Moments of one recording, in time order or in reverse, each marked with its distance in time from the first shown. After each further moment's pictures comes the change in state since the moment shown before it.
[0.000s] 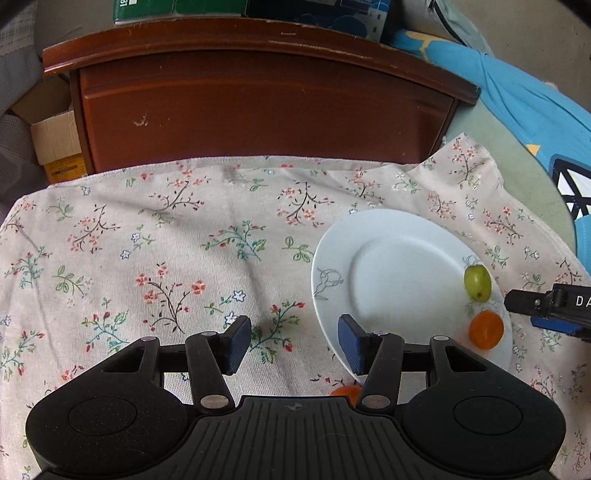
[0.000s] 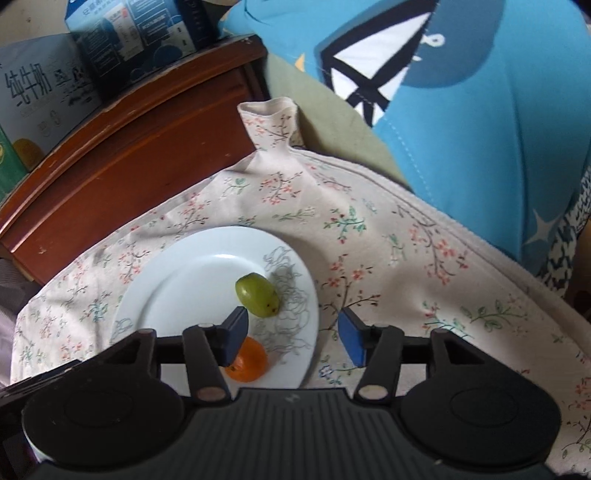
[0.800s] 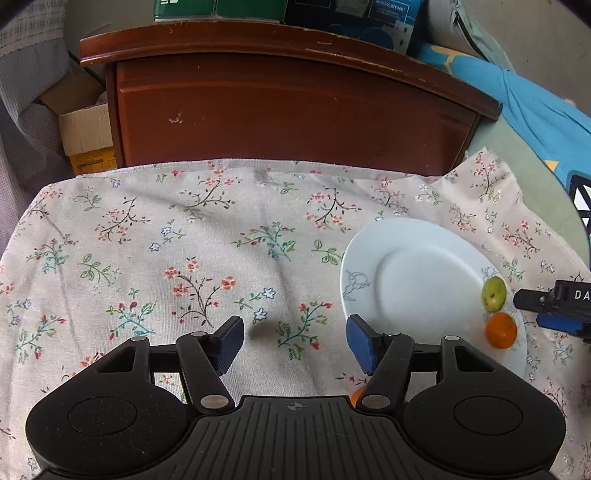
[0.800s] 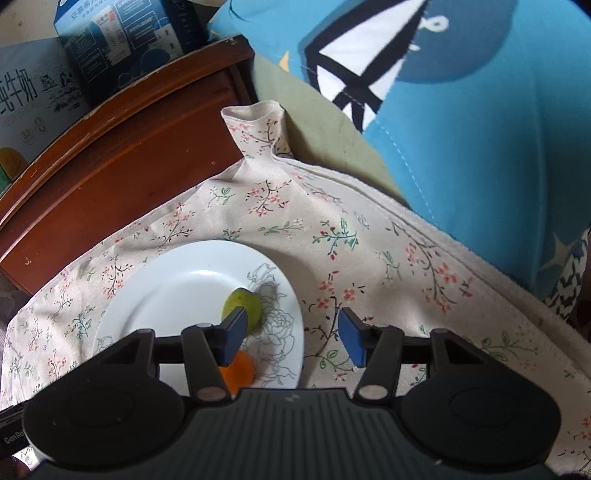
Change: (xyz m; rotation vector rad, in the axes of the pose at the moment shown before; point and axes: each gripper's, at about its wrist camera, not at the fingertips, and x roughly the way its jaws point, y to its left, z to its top) left arm -0.011 0.007 -0.006 -0.049 -0.047 0.043; right arm 0.015 -0.006 0.007 0.002 -0.014 0.011
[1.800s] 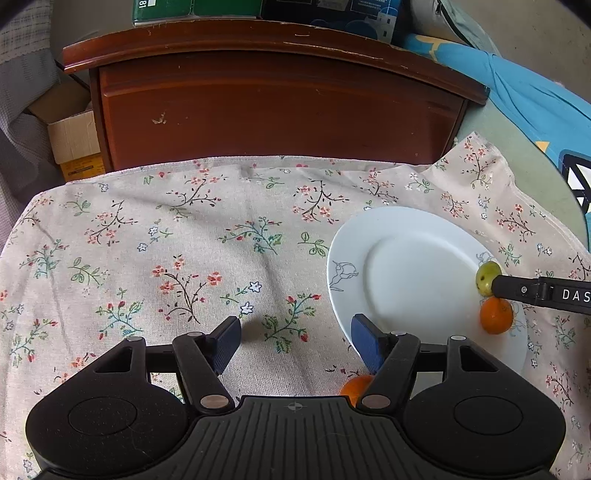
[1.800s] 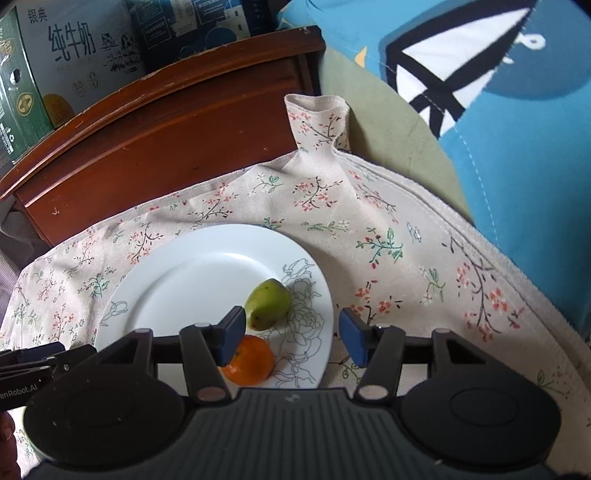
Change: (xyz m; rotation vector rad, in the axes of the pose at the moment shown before) left arm 0.004 -0.009 -0.004 0.048 0.009 0.001; right arm 0.005 0.016 -0.004 -0.198 -0.008 0.114
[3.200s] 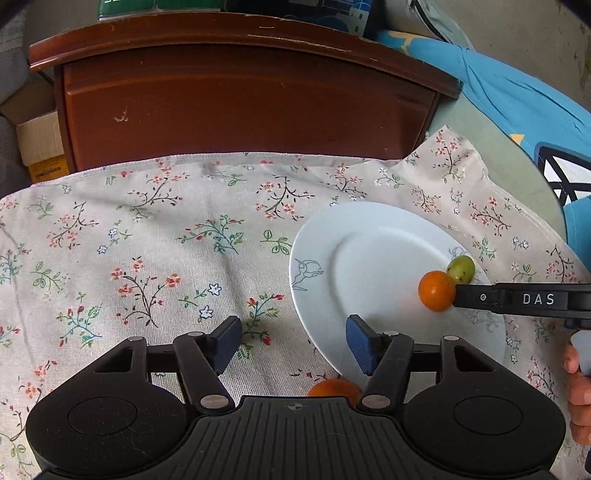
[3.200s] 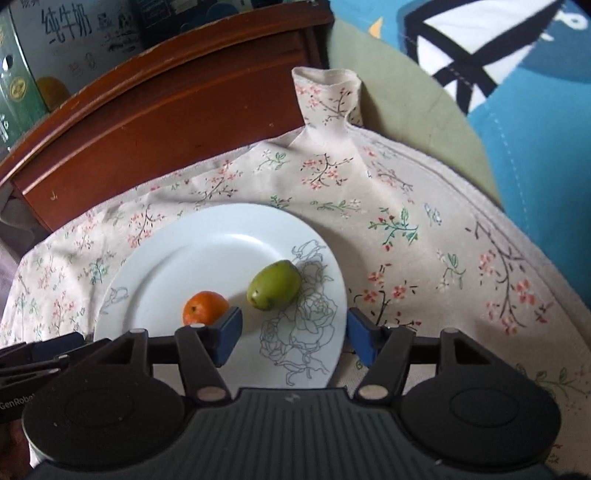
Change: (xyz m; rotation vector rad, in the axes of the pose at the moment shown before) left arm 0.010 -0.010 -0.002 0.031 -0.003 -0.095; right arm 0.017 -0.001 -0.001 -0.015 0.071 -0.006
